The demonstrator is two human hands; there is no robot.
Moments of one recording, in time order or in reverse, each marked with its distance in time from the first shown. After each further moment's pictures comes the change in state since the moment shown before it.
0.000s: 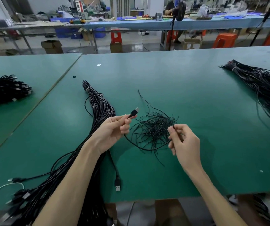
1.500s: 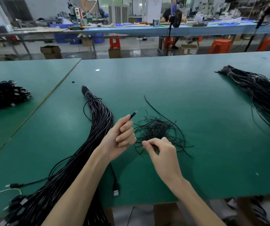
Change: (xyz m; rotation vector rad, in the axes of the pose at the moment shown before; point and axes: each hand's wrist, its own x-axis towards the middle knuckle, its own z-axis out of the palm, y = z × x) left_hand -0.002 -0.011 0.037 -0.152 -0.121 -0.035; right_hand -0.027 -0.016 0.038 -0.362 -0.169 -0.165
